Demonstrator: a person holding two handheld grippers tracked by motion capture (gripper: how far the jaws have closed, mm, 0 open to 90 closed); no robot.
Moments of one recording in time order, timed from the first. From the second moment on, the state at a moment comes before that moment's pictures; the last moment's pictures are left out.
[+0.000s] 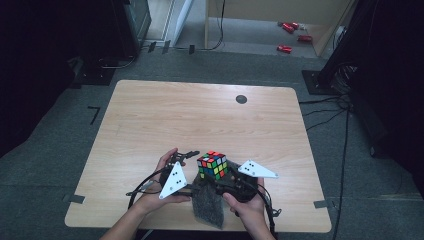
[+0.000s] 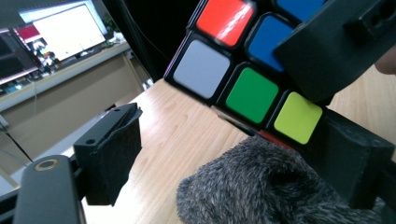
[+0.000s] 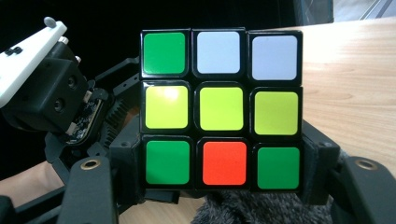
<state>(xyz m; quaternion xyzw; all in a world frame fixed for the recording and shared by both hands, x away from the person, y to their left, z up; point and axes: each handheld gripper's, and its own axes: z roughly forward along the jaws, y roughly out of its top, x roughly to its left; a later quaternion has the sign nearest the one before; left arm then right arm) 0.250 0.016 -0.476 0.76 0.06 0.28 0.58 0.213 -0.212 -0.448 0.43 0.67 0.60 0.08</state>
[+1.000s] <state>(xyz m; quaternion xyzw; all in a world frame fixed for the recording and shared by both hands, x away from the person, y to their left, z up) 0.249 0.014 -0.480 0.77 0.04 0.30 0.57 0.227 -0.228 -0.450 0.44 0.67 0.60 -0.01</state>
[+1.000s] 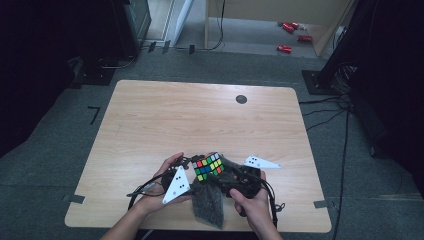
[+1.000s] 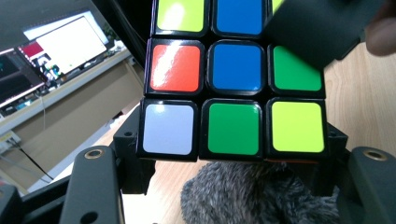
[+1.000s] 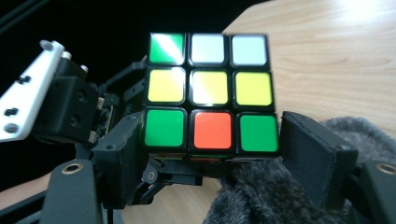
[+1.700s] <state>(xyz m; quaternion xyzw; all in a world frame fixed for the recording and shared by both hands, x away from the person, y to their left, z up) 0.281 0.060 -0.467 0.79 0.20 0.21 0.54 0.221 -0.208 -0.475 0.40 0.75 0.51 0.13</state>
